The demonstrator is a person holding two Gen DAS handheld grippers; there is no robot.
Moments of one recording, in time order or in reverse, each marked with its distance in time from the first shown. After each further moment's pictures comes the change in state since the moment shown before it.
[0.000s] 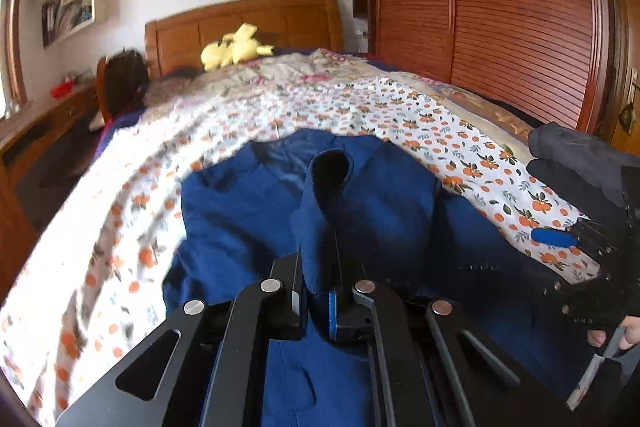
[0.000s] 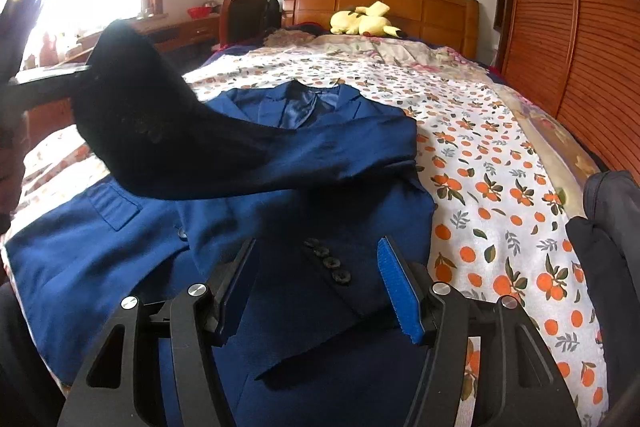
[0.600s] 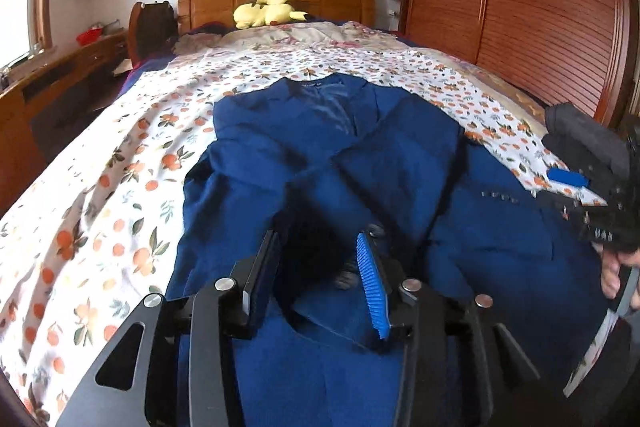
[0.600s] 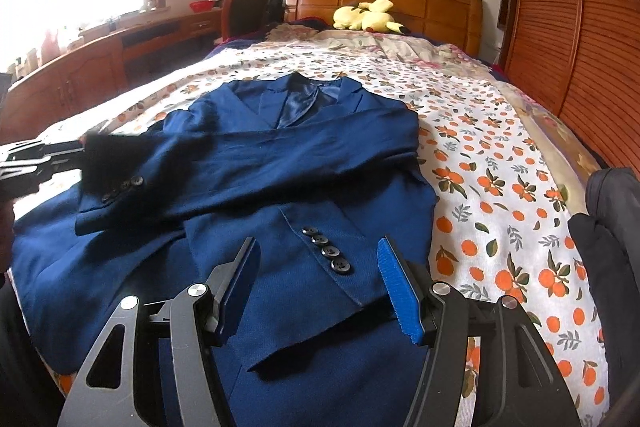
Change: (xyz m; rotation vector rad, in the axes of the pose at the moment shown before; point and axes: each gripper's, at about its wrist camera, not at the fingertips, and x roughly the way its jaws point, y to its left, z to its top) left arm -0.020 0.026 -0.094 -0.095 0.081 0.054; right arm 0.003 0.000 -0.005 -0.015 0.016 0.006
